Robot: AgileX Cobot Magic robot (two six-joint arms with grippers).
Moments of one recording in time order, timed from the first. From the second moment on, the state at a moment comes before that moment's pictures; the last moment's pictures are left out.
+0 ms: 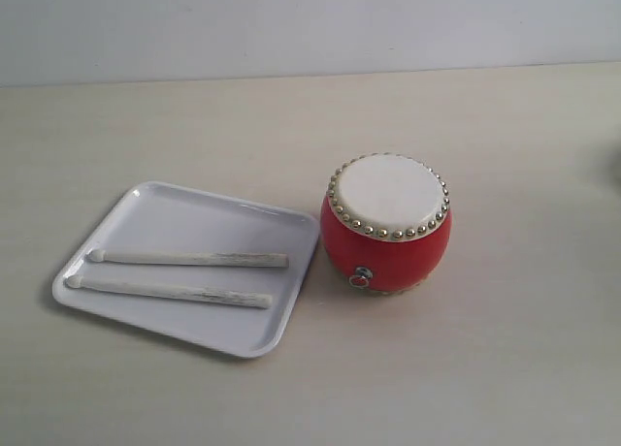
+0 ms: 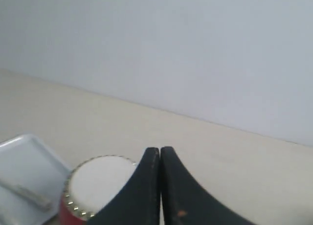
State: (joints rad) left arm -0.10 0.20 -0.27 -0.89 0.42 0.49; right arm 0.45 0.37 -0.40 -0.21 0.29 0.12
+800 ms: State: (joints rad) left arm -0.10 0.20 -0.27 -0.89 0.42 0.49; right arm 0.12 0.01 0.00 -0.18 0.07 0.18
